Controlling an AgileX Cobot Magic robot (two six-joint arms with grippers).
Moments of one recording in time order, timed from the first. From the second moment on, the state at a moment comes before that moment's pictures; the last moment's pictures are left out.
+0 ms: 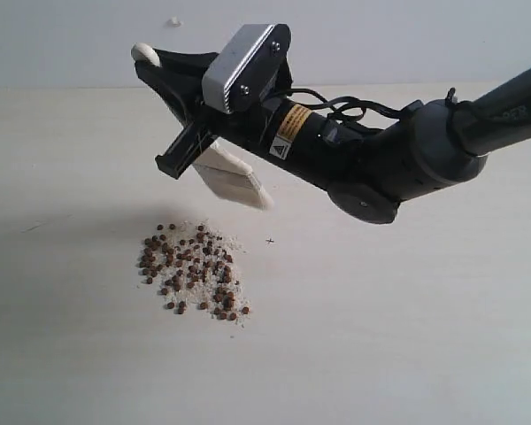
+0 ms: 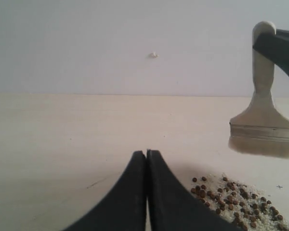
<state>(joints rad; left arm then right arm) -0.38 0.01 0.00 0.08 0.19 -0.21 0.63 2.07 -1.05 -0.47 -1.22 0.02</state>
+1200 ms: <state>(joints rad) -0.38 0.01 0.00 0.08 0.19 -0.21 0.63 2.41 -1.69 -1.35 -1.22 0.37</state>
